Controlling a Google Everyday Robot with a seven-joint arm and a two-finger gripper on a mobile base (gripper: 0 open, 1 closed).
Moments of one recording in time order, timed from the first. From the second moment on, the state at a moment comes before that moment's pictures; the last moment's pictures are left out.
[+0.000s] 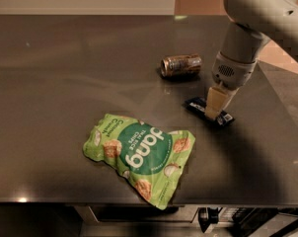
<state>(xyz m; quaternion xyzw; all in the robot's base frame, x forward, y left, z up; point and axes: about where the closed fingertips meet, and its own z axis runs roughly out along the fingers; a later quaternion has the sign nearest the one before) 0.529 -0.188 0.827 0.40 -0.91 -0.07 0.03</state>
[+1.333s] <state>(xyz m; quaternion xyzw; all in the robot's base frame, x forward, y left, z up) 0.502 -0.117 0.826 0.54 -0.84 -0.09 0.05</state>
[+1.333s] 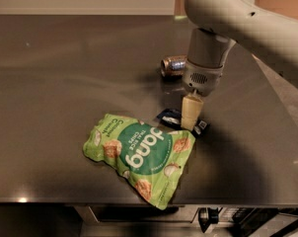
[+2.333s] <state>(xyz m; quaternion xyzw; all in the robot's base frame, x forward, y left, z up) 0.497 -0.076 0.852 0.65 -0.76 -0.05 0.01</state>
